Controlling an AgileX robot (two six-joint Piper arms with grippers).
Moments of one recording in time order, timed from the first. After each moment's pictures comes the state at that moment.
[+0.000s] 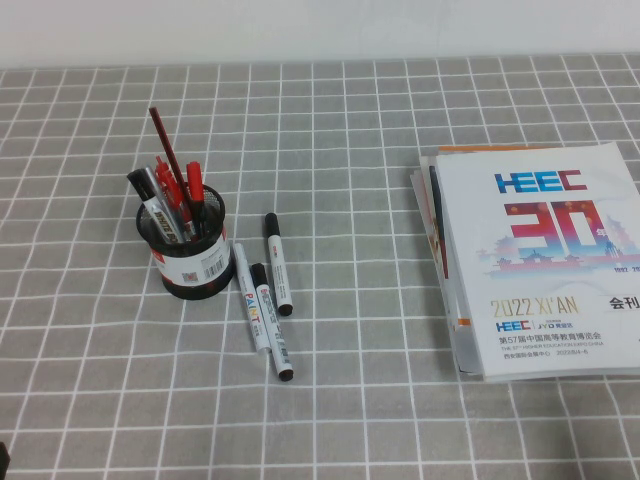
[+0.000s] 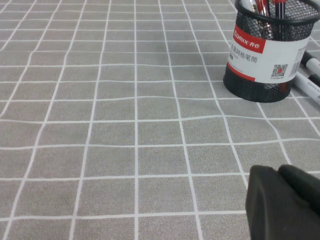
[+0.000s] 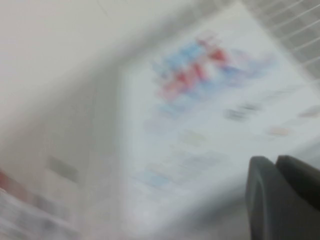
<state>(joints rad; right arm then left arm) 0.02 -0.01 0.03 0.51 0.30 0.08 -0.14 -0.01 0.03 0.01 0.38 -0.01</state>
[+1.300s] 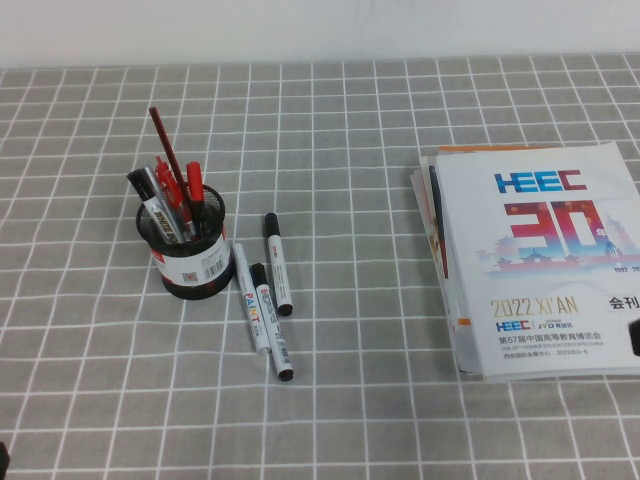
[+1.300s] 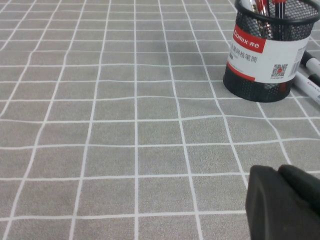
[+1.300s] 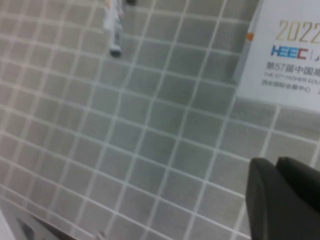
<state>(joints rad) 0.10 0.94 -0.88 0.55 1.14 -0.24 -0.14 -0.01 0.03 0.01 0.38 -0.01</state>
